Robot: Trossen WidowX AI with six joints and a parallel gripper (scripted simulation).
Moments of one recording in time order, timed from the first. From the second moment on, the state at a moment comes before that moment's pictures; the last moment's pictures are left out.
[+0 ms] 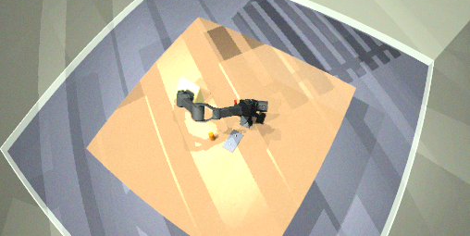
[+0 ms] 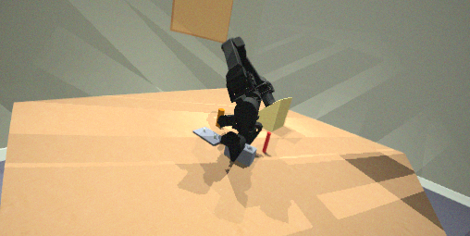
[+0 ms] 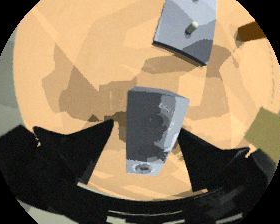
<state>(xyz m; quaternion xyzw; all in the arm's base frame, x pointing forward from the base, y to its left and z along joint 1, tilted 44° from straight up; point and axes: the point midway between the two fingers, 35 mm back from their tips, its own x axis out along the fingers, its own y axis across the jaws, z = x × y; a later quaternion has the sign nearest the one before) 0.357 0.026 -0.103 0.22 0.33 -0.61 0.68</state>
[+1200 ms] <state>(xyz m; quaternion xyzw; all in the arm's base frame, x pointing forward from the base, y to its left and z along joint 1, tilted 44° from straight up) 0.356 0.047 -0.082 0.21 0.34 -0.61 0.68</state>
